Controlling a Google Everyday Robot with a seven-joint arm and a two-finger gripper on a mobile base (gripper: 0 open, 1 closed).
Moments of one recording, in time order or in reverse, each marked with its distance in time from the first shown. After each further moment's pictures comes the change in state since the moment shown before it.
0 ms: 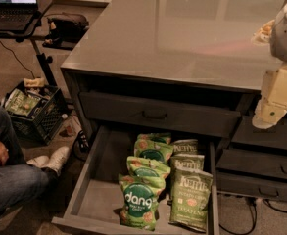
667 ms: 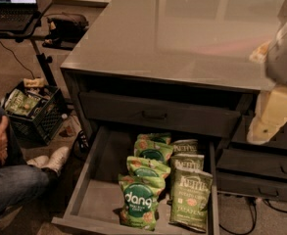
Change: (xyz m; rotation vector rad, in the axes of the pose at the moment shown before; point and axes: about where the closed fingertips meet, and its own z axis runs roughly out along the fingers) arm 0.011 0.010 0.029 0.004 0.011 0.024
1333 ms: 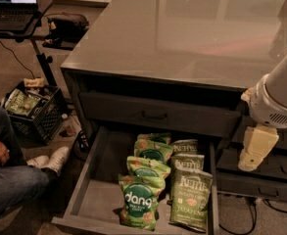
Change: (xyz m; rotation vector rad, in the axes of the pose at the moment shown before) arm 0.045 0.020 0.102 -0.089 0.061 0.039
